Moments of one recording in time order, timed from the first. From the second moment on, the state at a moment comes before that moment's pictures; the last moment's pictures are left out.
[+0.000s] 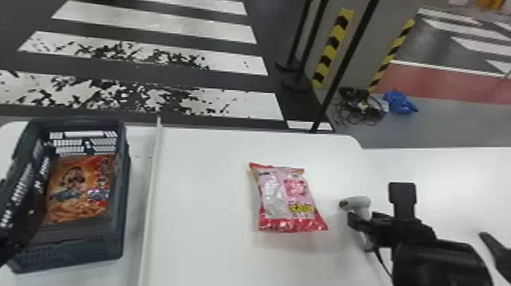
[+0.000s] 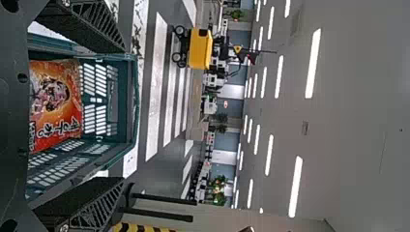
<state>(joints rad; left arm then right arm) 0.62 0.24 0.10 -2.10 0.33 -0.10 -0.09 -0.01 -0.02 -0.57 -1.58 0.47 0.66 0.55</state>
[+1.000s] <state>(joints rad) 0.63 0.24 0.10 -2.11 0.33 -0.10 -0.09 0.03 0.00 -0.55 -1.81 0.45 0.87 0.60</state>
